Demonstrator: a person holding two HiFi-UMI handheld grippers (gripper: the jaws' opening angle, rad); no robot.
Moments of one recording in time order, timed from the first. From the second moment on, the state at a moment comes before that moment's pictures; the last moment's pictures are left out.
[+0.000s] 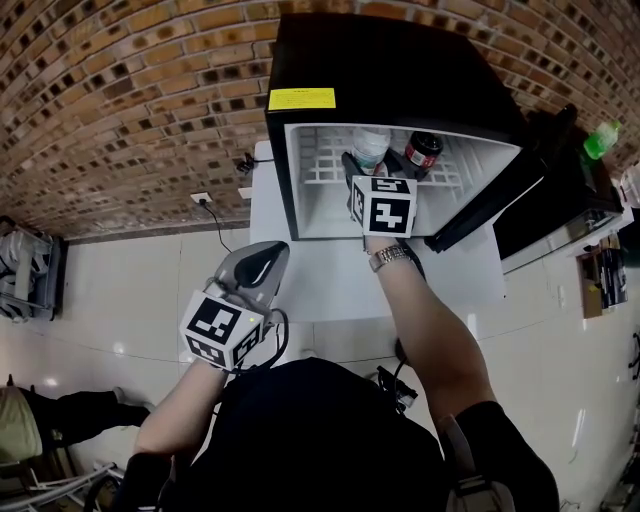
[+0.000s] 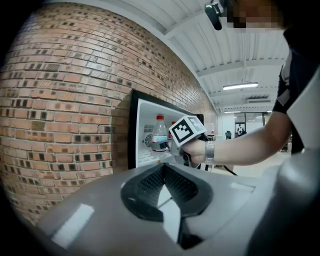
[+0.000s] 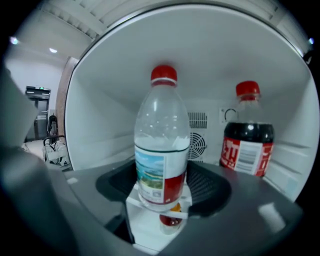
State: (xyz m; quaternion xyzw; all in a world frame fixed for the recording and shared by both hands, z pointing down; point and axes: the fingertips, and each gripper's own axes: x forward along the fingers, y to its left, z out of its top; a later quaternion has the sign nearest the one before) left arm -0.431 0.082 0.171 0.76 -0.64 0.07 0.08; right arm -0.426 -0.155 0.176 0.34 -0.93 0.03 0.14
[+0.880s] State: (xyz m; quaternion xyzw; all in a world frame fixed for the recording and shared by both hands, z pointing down) left arm -0.303 0.061 0.183 0.79 -0.60 0.09 0.09; right arm -0.272 -0.056 0.176 0.29 -0.95 0.03 0.11
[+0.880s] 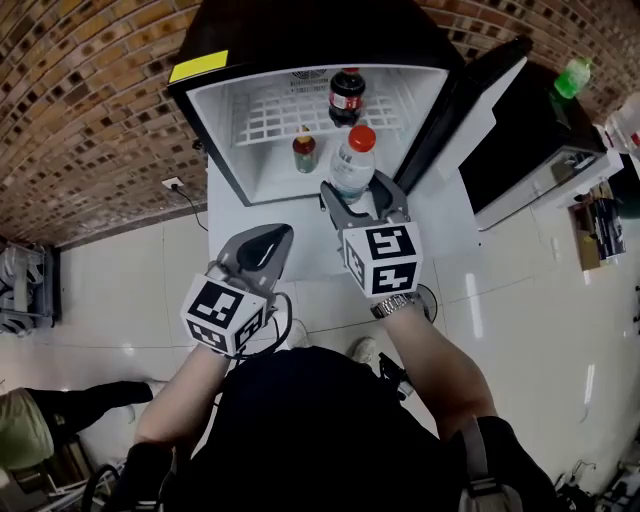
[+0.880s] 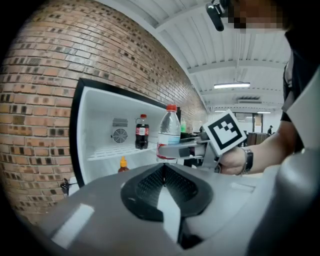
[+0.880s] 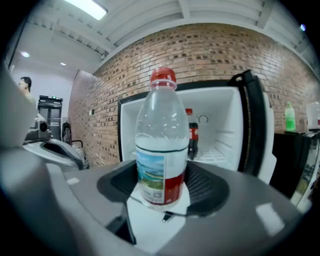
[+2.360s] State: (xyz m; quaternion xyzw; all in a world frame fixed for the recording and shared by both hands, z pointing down) left arm 0.095 -0.015 0.564 0.88 -0.33 0.24 0.23; right arm 0.159 0.008 0.709 0.41 -0.77 0.34 0.35
